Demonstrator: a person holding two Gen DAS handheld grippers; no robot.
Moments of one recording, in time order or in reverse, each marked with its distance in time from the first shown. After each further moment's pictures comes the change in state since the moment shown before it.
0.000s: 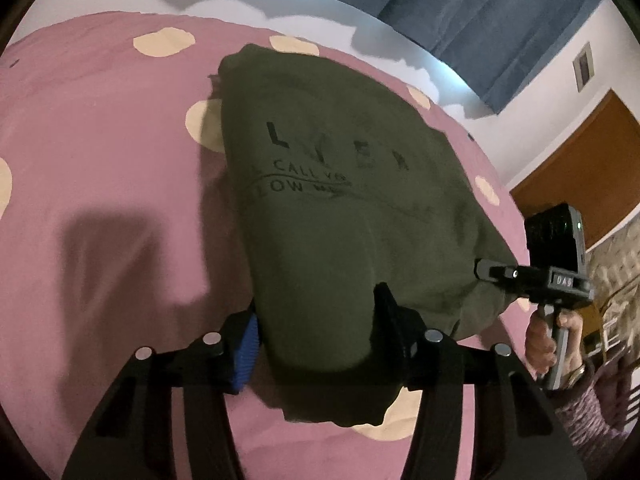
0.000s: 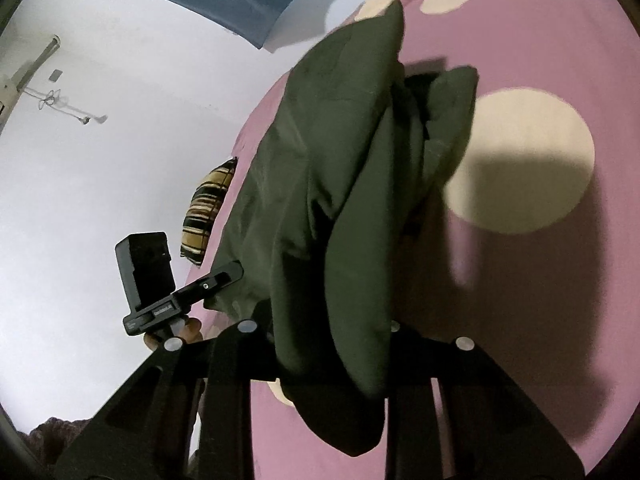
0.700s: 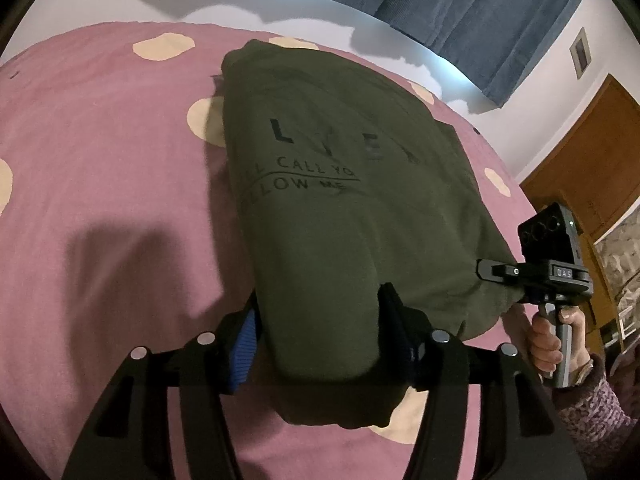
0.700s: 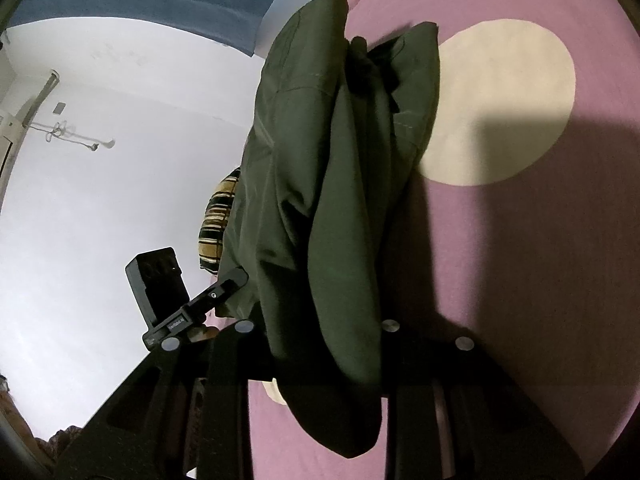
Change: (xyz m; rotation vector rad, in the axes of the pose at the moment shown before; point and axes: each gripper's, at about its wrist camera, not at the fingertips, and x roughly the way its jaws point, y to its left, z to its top) left arm 0.010 0.009 -0.011 0.037 -0.034 0.032; right arm 0.014 -0.029 0.000 0.092 -0.015 0.097
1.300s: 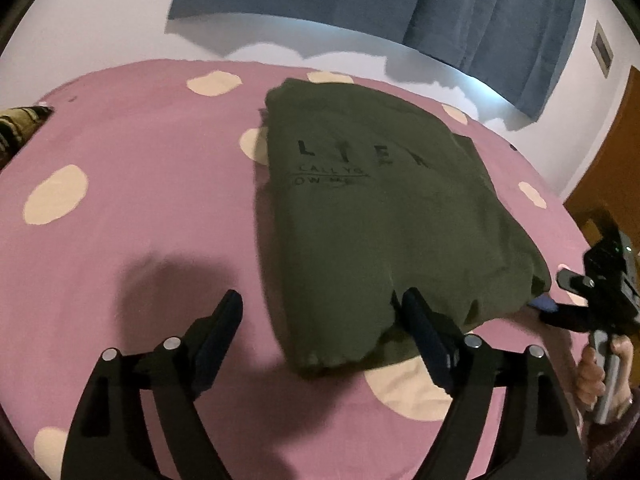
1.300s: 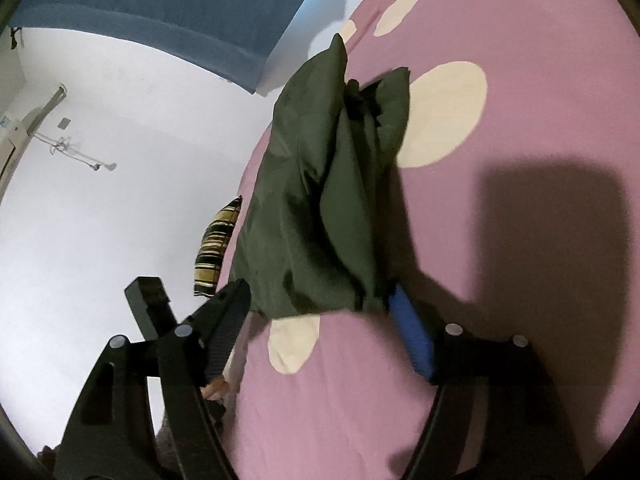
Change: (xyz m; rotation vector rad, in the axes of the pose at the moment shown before) left arm -0.036 -0.029 -0.026 0.010 -0.134 0.235; right arm -0.056 0.014 -0.051 -0.013 -0.173 -0.064
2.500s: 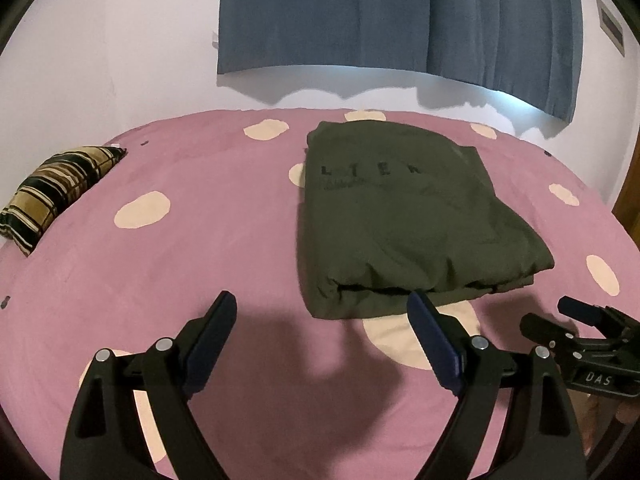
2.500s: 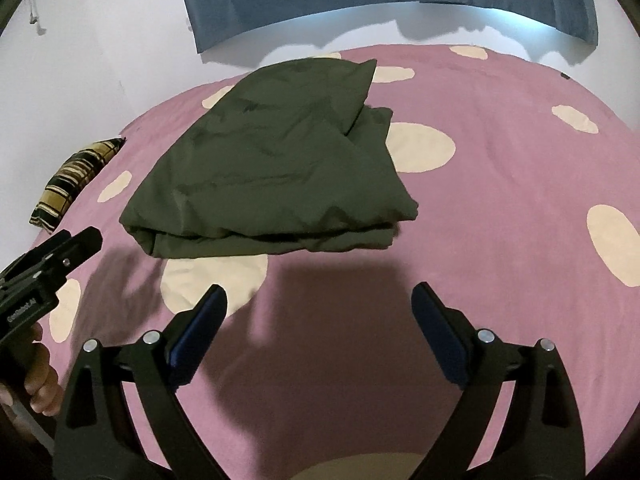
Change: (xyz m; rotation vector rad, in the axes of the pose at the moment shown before) left arm -0.057 -0.056 -0.042 0.043 -0.157 0.268; right arm 0.025 0.094 -0.084 -0.430 -0.126 -0.666
